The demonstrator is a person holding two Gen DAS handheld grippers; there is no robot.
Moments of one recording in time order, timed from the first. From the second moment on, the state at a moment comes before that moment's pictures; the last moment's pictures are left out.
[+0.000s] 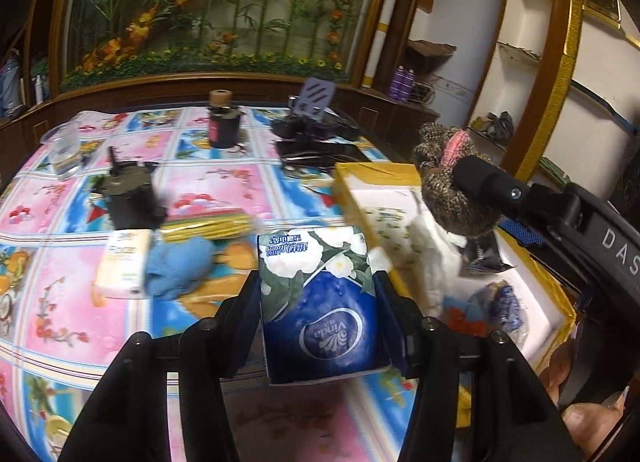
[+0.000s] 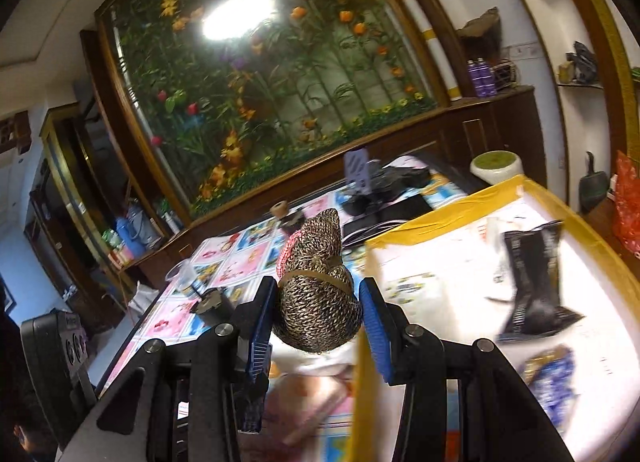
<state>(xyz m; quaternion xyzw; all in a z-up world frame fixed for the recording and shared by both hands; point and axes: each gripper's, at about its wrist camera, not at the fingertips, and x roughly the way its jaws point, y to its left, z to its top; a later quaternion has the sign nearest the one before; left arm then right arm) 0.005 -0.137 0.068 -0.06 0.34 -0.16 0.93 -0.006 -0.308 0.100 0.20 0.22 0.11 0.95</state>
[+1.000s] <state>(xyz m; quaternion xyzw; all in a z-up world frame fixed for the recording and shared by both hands) 0.055 -0.277 0.050 -0.04 0.43 -0.26 0.86 0.081 -0.457 0.105 0.17 0.37 0.03 0.91</state>
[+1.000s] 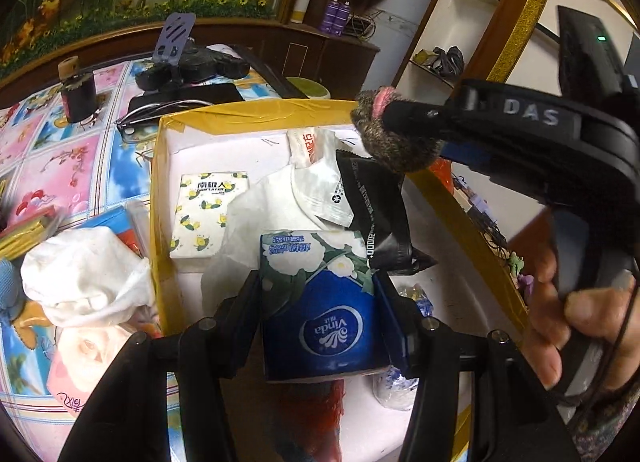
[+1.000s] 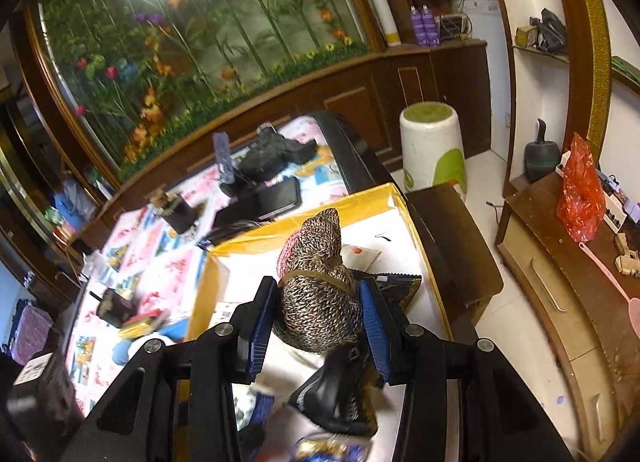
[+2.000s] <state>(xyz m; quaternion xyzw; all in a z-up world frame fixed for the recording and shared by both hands) 0.029 -0.250 0.070 -0.05 0.39 -0.29 0.87 0.011 -0.433 0.118 0.24 0.31 0.05 0.92</state>
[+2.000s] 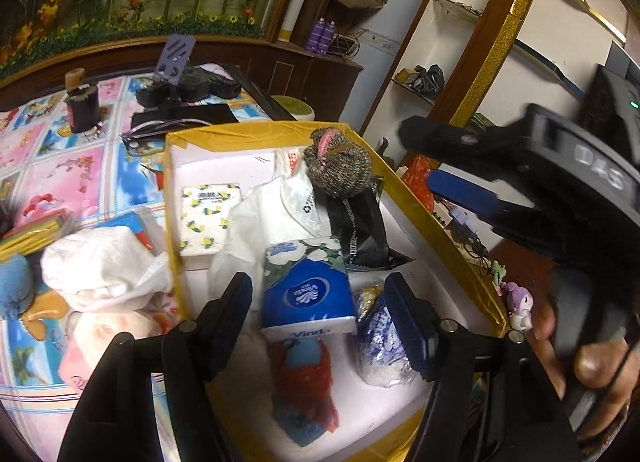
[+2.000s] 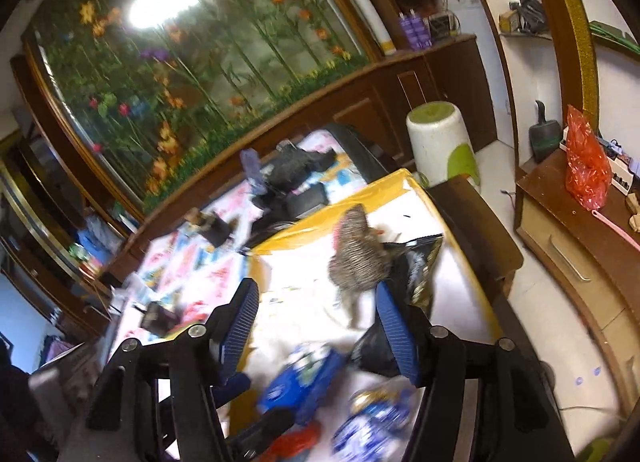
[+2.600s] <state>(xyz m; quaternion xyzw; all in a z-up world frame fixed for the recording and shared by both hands) 0.028 -0.126 0.078 -0.10 0.37 -0.22 0.89 -0.023 -0.316 0.121 0.21 0.28 0.12 0.93</state>
